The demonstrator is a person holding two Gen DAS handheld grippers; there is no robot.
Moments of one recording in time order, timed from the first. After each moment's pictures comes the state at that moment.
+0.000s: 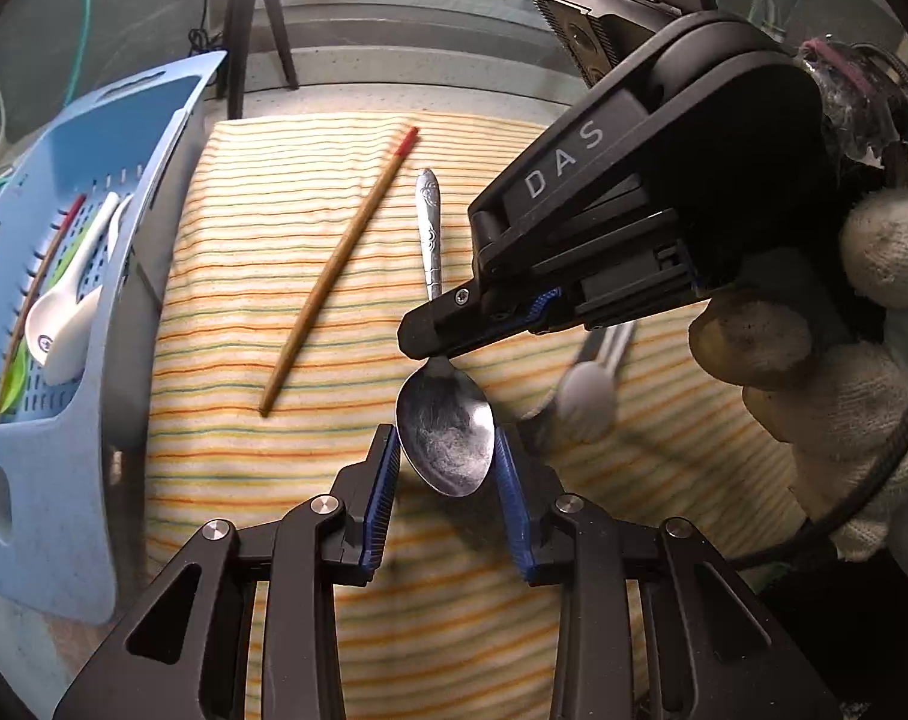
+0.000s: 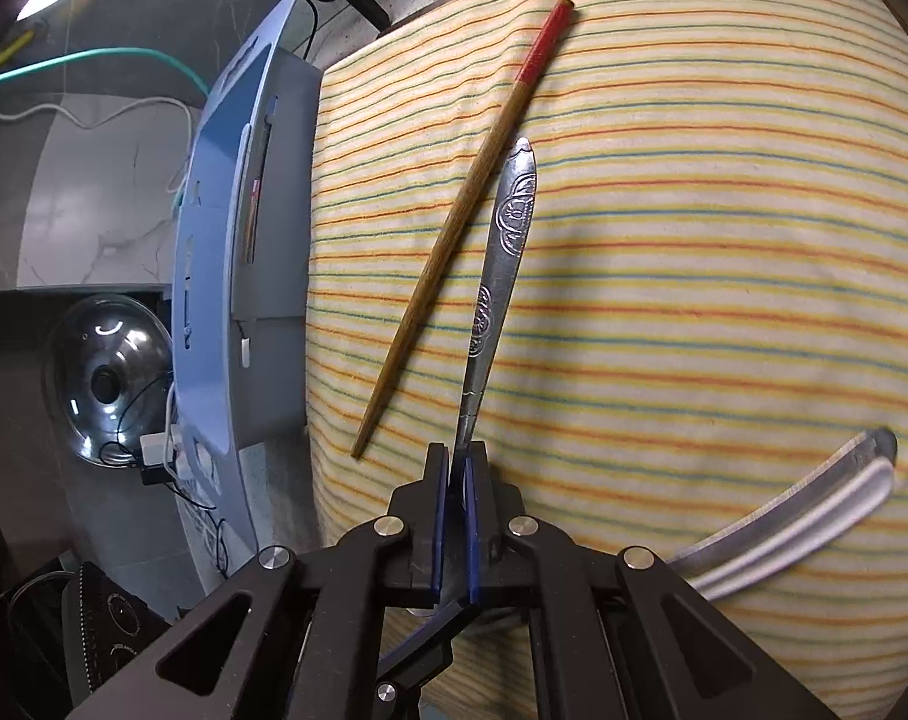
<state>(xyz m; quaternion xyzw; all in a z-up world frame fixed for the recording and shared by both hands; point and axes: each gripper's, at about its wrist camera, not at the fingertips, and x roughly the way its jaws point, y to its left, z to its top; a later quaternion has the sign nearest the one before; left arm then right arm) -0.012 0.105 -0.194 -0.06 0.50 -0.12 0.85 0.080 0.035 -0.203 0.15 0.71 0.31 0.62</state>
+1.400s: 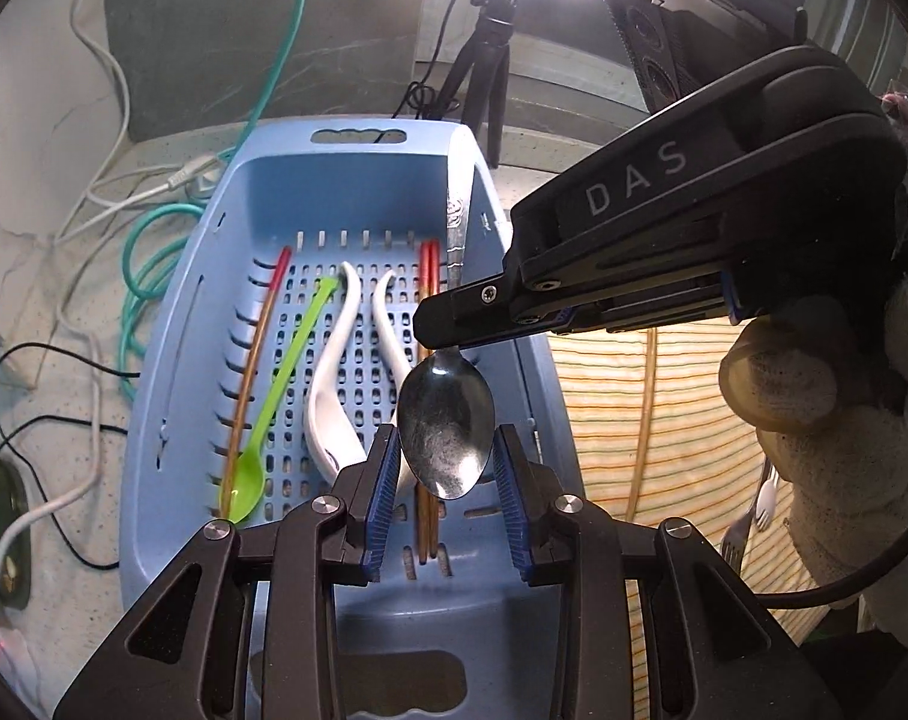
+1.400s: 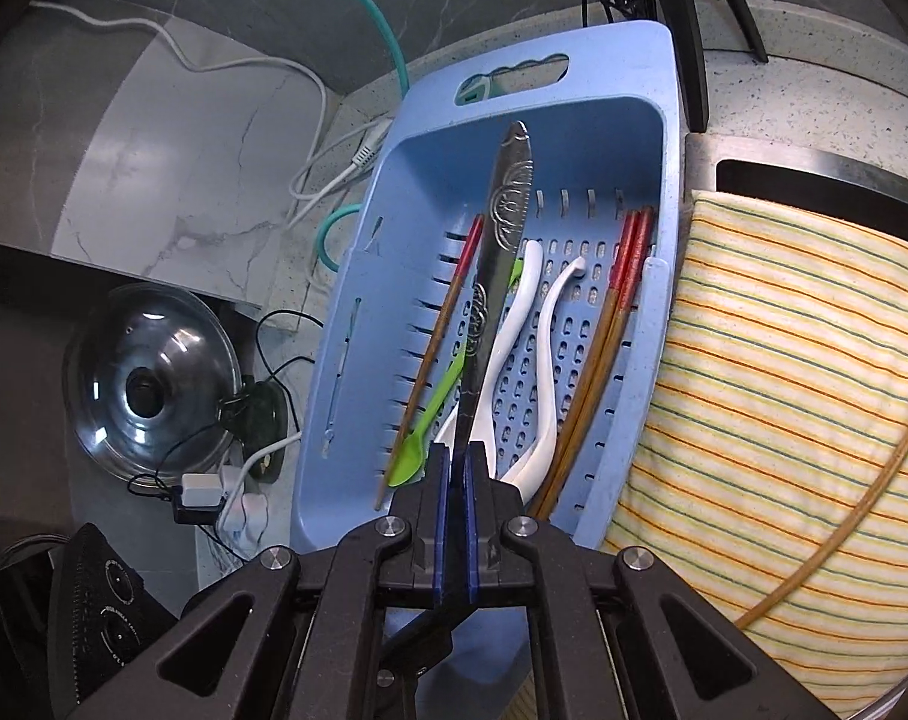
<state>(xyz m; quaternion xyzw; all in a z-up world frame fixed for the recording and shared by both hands) 0.026 0.258 -0.167 -0.08 0.47 -0.02 0.88 0.118 0.214 -0.153 0.10 0.64 0.39 0.65</state>
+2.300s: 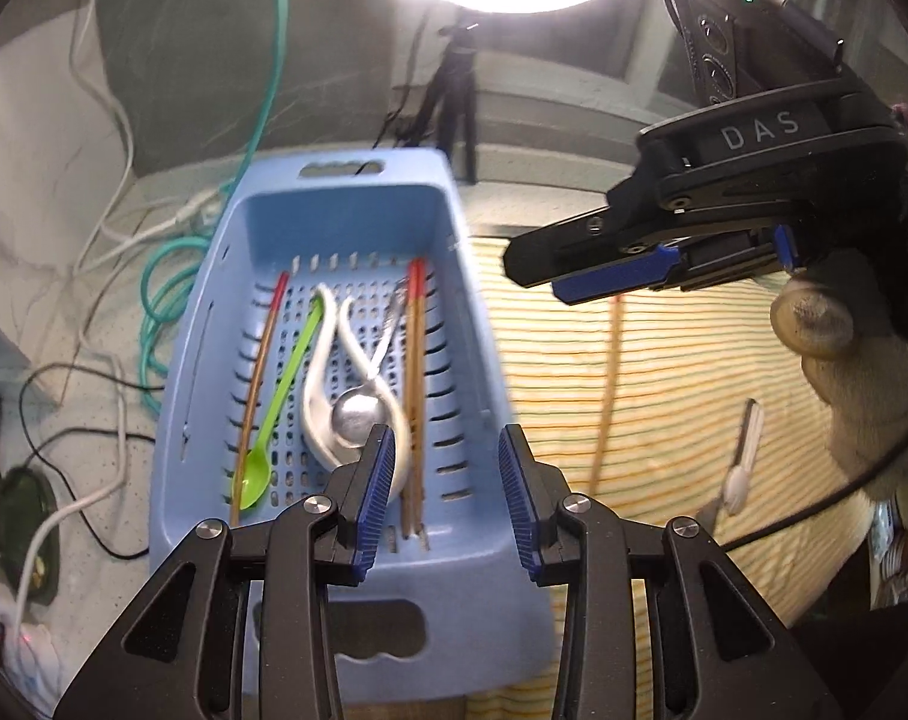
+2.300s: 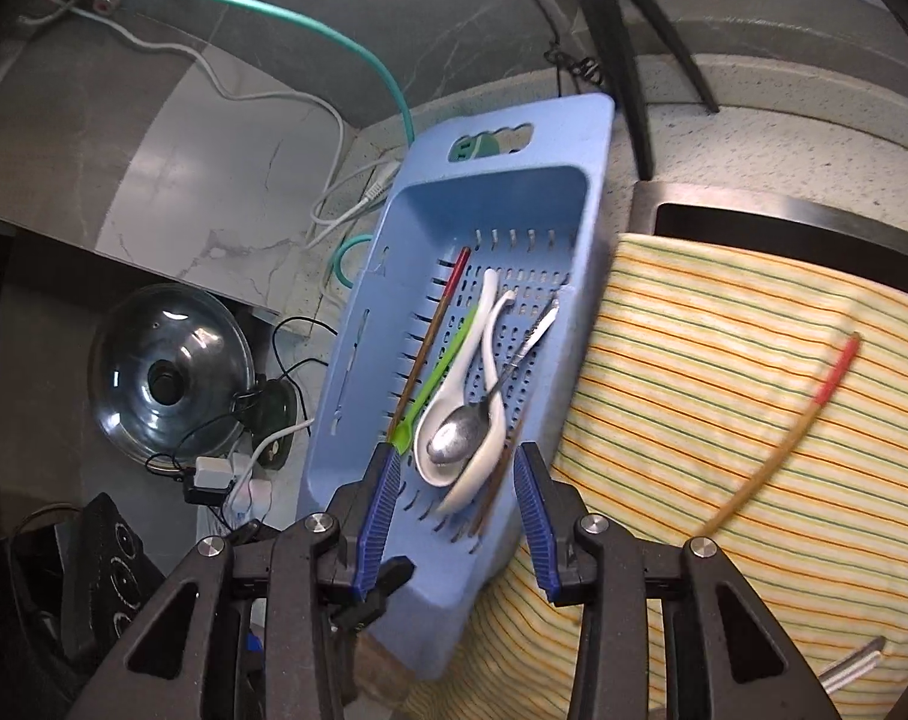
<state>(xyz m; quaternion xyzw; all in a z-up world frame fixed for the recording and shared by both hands) 0.002 0.229 -0.129 -0.05 0.46 -0.02 0.89 0.118 0.138 -0.103 0.09 0.61 0.40 0.68</state>
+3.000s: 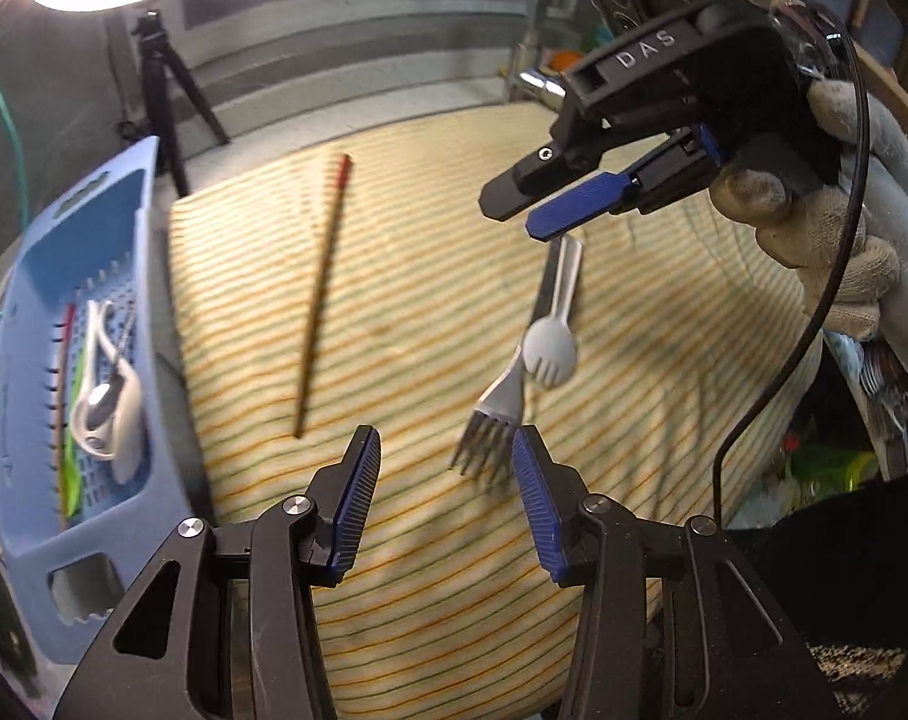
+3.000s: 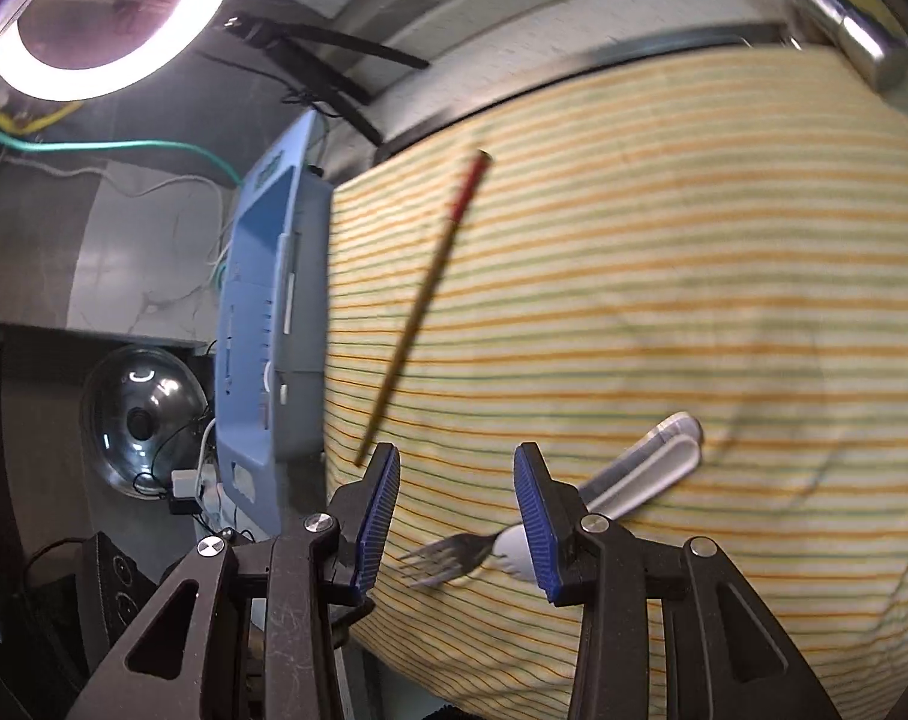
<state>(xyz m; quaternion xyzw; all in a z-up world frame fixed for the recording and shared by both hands) -0.017 0.091 -0.166 0.07 0.51 -0.19 0.83 0.091 -0.037 -0.169 0.20 0.66 0.29 0.67</state>
